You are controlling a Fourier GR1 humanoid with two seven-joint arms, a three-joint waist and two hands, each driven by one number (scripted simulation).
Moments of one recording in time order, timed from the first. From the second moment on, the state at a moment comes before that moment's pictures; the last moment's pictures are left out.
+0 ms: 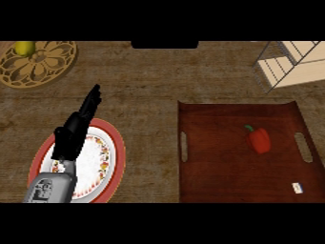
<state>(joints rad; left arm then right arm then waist) -0.17 0.06 -0.03 -1.46 -0.17 -0.01 0.04 -0.31 -0.42 -0.33 -2.19 0.36 0.32 0.61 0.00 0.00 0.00</state>
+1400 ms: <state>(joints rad) -0.17 0.06 -0.02 -1.47 -0.17 -0.03 0.04 -0.79 -0.69 -0.33 -1.44 0.58 0.06 0.33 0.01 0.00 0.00</state>
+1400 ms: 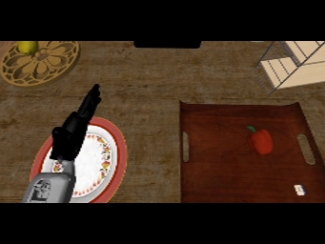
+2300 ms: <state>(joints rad) -0.20 0.06 -0.02 -1.44 -0.16 -0.04 0.03 -0.98 -0.63 -0.40 -0.88 0.57 -0.24 -0.09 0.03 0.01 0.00</state>
